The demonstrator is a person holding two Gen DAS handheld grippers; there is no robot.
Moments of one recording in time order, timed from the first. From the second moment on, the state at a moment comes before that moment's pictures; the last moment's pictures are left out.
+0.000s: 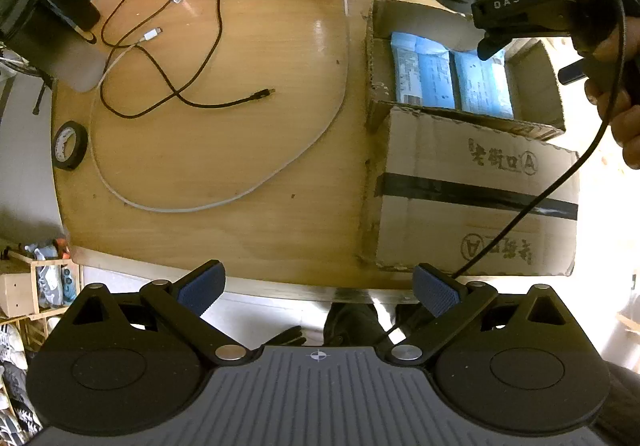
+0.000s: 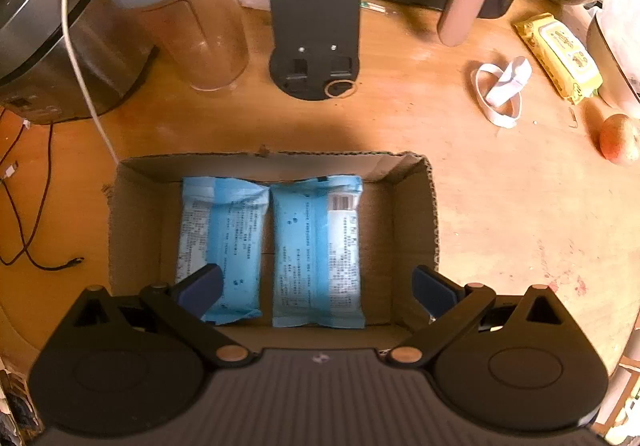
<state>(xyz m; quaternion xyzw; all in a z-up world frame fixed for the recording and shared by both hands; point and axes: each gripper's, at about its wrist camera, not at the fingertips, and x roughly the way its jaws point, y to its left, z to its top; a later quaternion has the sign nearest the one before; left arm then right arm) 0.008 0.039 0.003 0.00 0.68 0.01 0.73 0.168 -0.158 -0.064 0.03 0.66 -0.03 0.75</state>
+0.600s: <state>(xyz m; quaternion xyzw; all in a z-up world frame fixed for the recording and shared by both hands) 0.009 0.022 0.002 0.01 0.69 0.01 0.73 0.162 -0.187 -0.065 0.04 0.66 -0.04 0.75</state>
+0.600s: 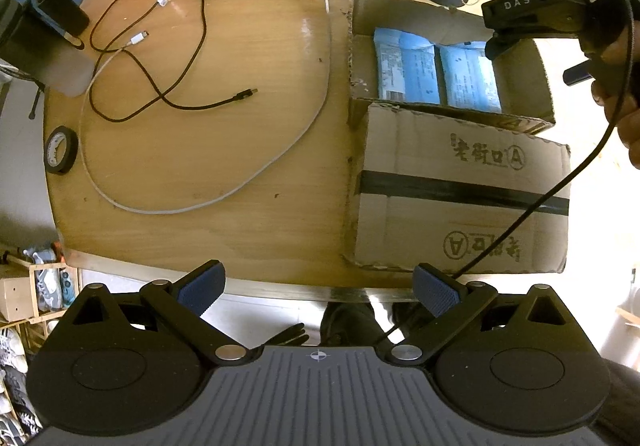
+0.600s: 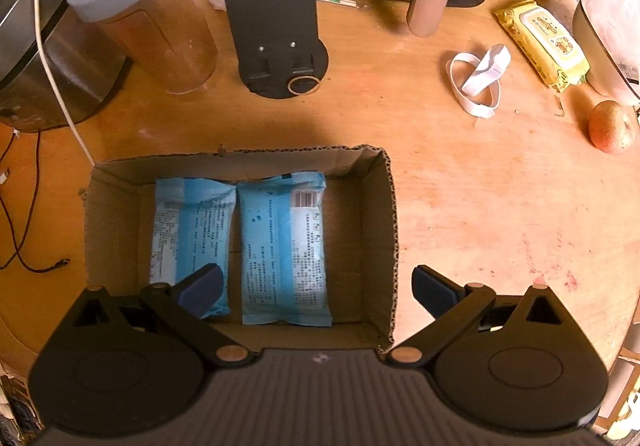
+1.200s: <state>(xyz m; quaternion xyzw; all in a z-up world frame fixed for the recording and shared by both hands) 0.012 0.008 0.001 0.01 0.69 0.00 0.73 0.160 -0.220 -0.066 0.04 0.66 -0.05 0.75</state>
